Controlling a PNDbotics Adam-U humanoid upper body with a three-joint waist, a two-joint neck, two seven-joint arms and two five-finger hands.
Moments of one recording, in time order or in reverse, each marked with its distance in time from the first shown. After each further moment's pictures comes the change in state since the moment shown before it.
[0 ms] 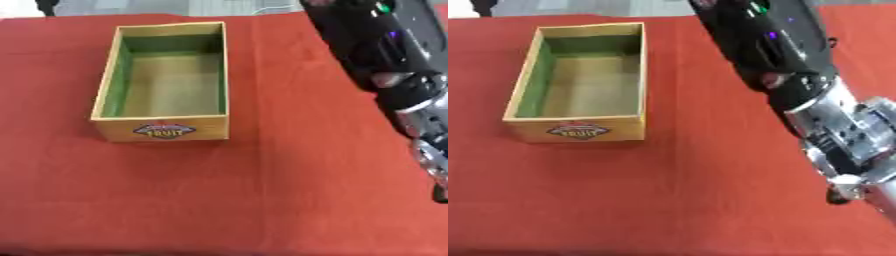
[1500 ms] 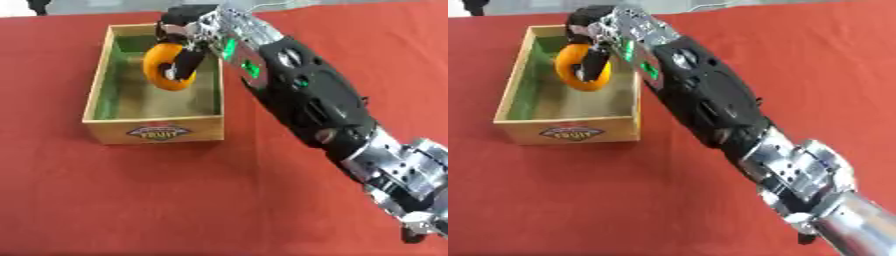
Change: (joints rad) left arm -0.009 -0.001 0.000 0.000 0.008 -0.003 -0.002; right arm 0.118 0.140 0.075 0.216 0.014 -0.024 0.058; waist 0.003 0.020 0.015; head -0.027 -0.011
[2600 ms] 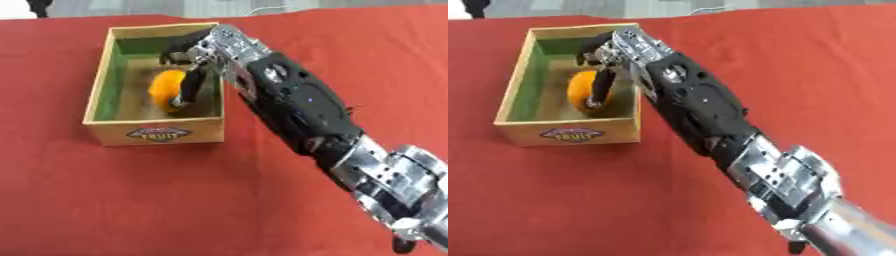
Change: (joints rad) left arm 0.000 -0.007 0.000 0.000 0.001 -0.002 -0.002; right arm -0.015 0.034 -0.050 0.088 0.154 -0.061 0.070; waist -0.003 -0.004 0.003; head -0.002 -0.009
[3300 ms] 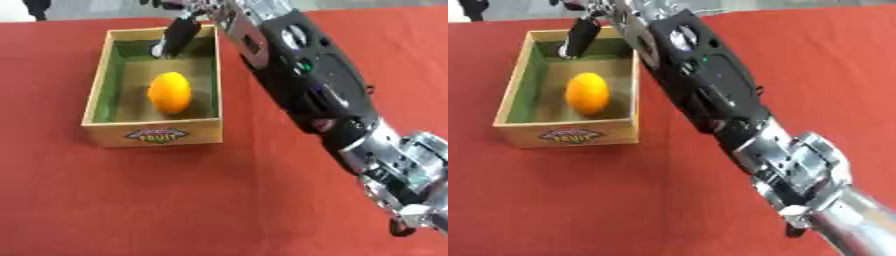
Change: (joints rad) left arm 0.002 0.000 0.000 0.000 -0.001 0.000 0.000; right arm -0.041 -0.080 -0.052 -0.302 -0.051 0.068 -0.017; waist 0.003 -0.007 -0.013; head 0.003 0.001
